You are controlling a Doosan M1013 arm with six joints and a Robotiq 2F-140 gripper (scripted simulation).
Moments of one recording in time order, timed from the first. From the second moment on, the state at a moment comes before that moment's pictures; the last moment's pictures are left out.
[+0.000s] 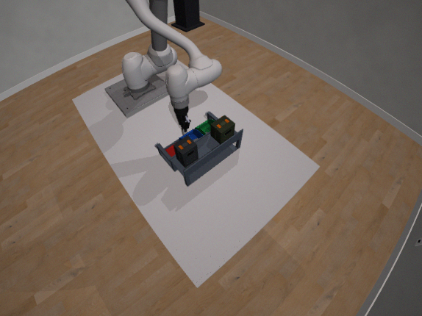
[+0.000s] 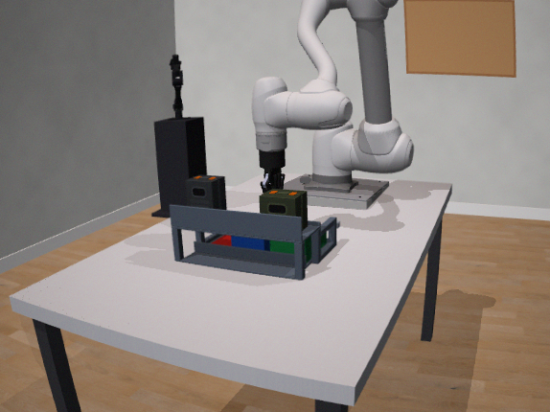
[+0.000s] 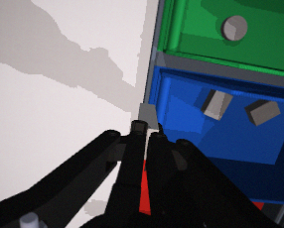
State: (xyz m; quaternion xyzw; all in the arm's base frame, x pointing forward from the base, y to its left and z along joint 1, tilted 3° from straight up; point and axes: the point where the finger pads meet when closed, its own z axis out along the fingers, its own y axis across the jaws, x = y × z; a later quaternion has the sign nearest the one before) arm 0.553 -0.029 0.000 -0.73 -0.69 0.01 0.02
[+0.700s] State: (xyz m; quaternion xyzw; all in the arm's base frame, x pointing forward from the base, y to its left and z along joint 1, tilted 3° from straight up) arm 0.541 -0.028 0.013 -0.73 -0.69 0.01 0.02
